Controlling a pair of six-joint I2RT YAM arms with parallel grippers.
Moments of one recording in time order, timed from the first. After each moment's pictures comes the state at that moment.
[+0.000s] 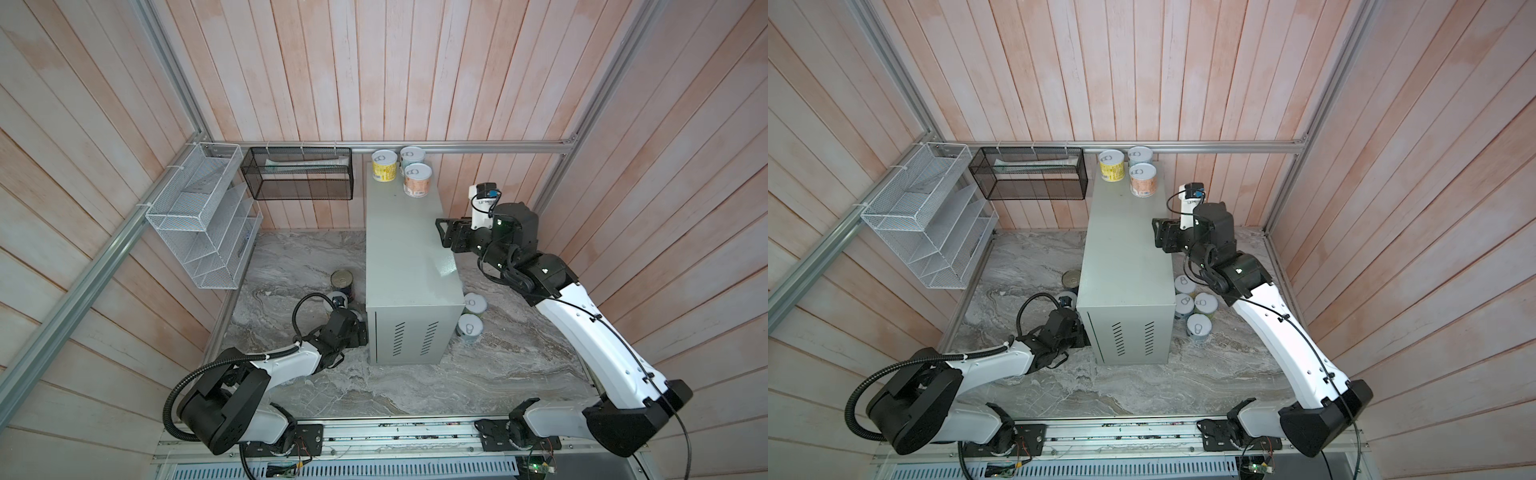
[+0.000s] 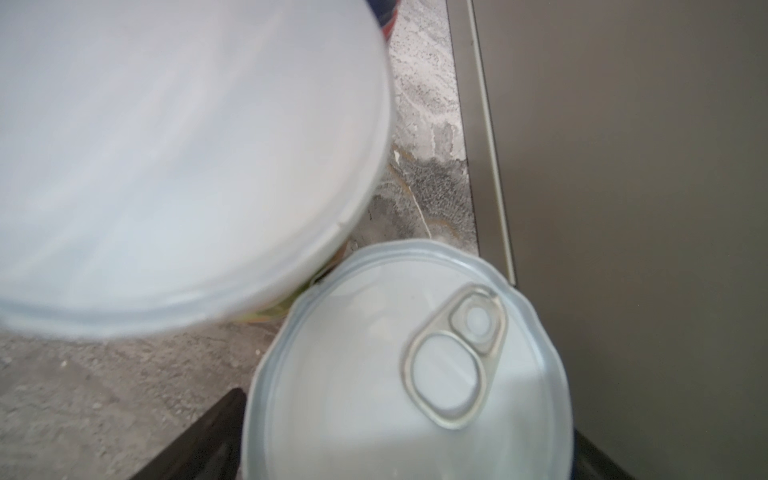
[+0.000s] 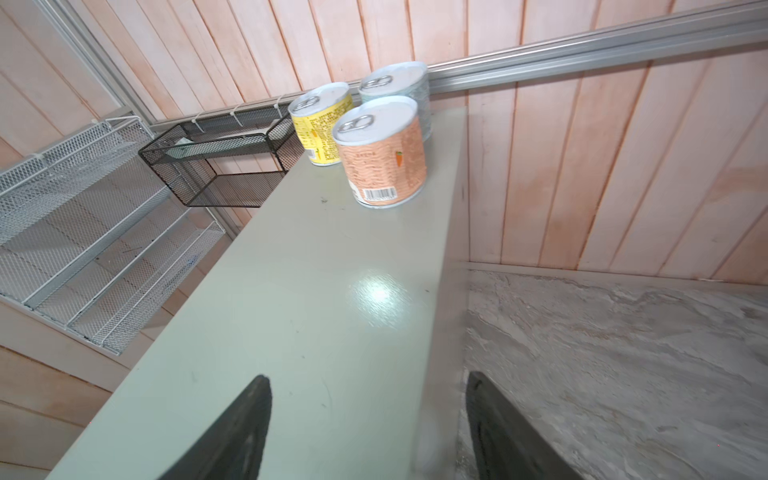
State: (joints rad) left arm -0.60 1.41 0.51 0.06 -0.21 -0.54; right arm 0.51 1.28 1.50 -0.48 0.07 0.33
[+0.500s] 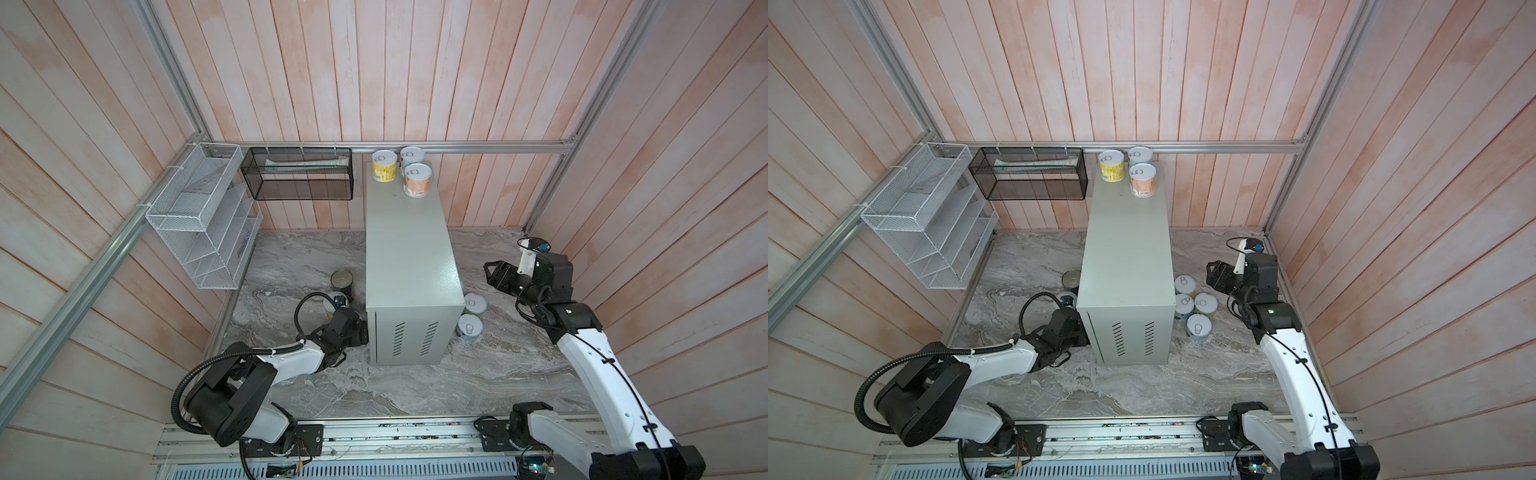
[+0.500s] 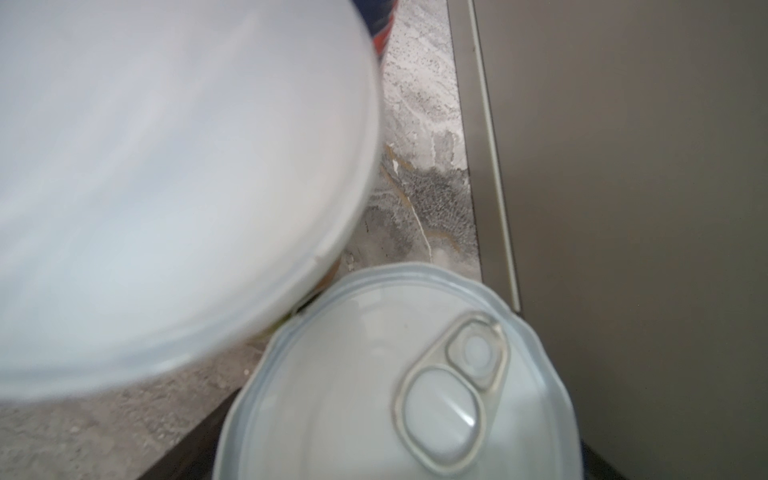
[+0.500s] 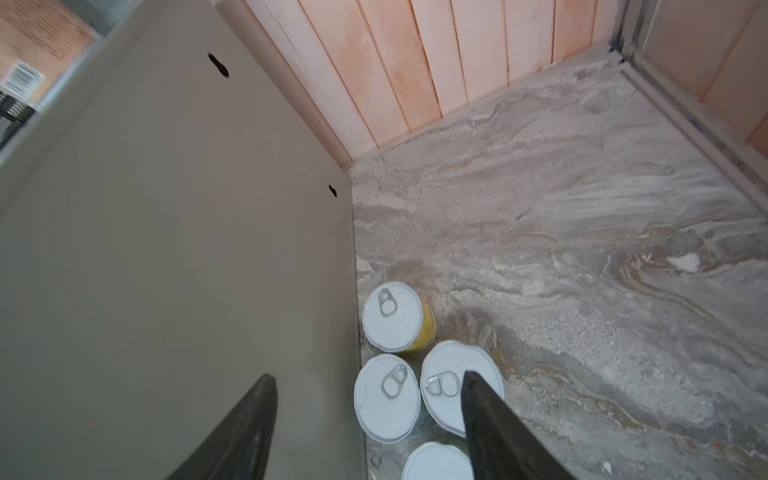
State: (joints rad) left arm -0.61 1.46 0.52 0.09 -0.24 -0.55; right arm 0.11 1.03 0.96 -0.44 -0.16 0.49
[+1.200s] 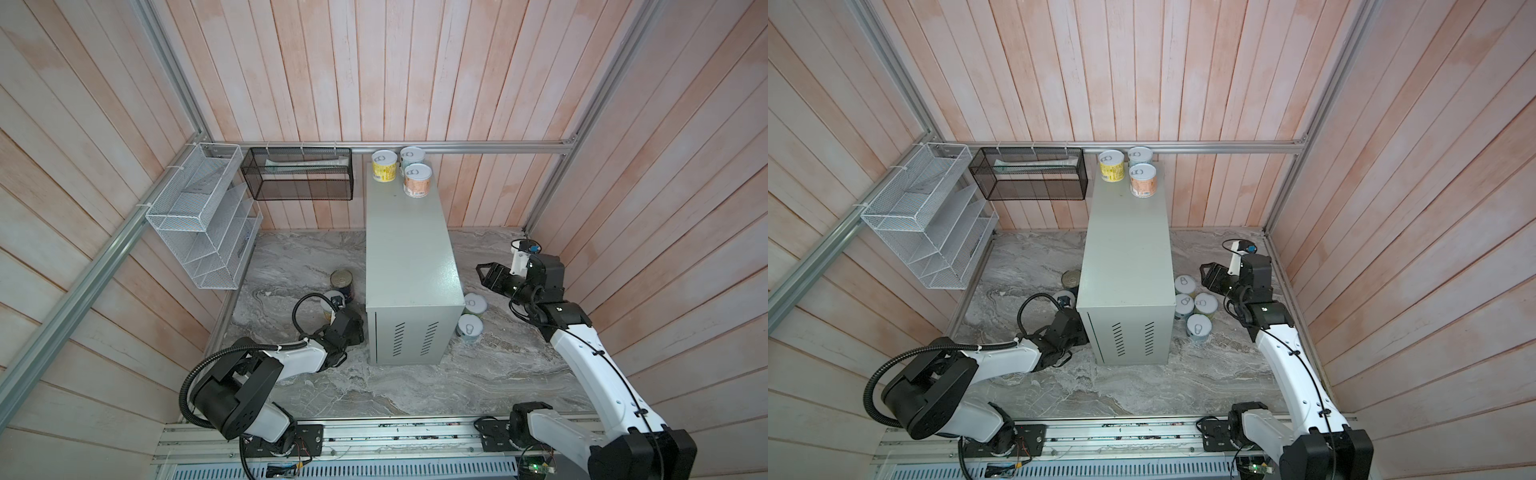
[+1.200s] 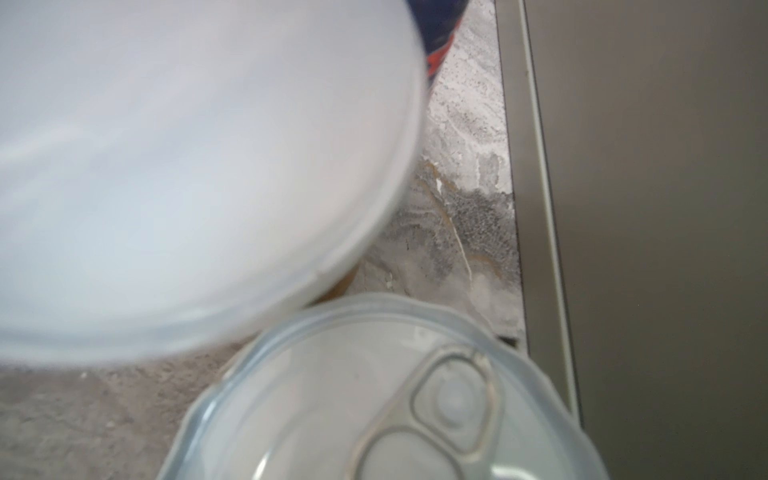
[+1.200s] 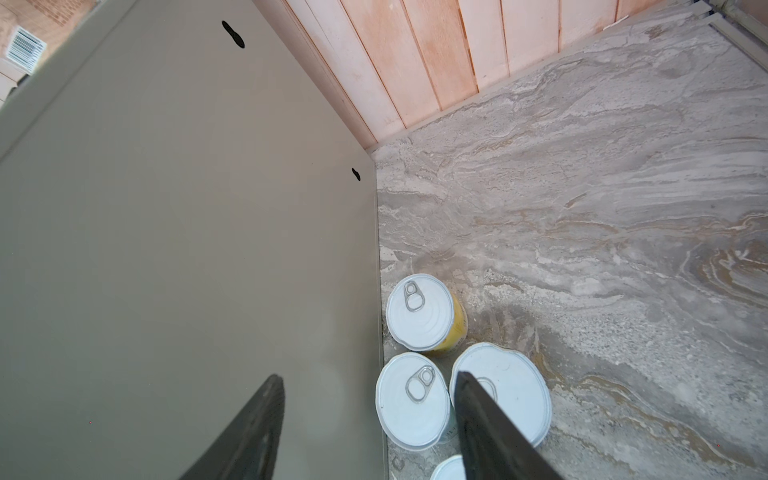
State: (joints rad) left arm -0.61 1.50 0.52 0.12 -0.33 -0.61; right arm 0.11 1.07 0.92 -0.33 -0.25 0.52
